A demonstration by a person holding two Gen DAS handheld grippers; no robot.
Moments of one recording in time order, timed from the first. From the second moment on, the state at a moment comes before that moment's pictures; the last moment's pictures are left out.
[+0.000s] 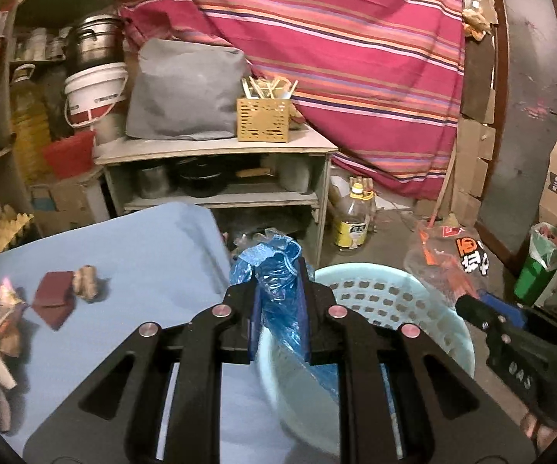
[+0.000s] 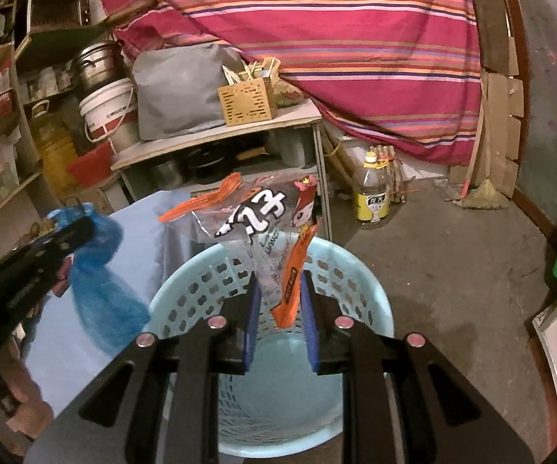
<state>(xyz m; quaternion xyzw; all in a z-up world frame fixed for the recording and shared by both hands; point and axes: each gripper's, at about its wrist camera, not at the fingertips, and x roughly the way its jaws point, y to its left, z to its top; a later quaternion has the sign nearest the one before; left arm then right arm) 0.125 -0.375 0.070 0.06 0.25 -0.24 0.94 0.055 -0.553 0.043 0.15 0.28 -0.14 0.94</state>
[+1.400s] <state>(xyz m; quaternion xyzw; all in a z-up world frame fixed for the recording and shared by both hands) 0.102 -0.269 0.082 0.10 0.19 -0.17 0.96 0.074 -0.523 0.024 0.16 0.29 -0.18 0.93</state>
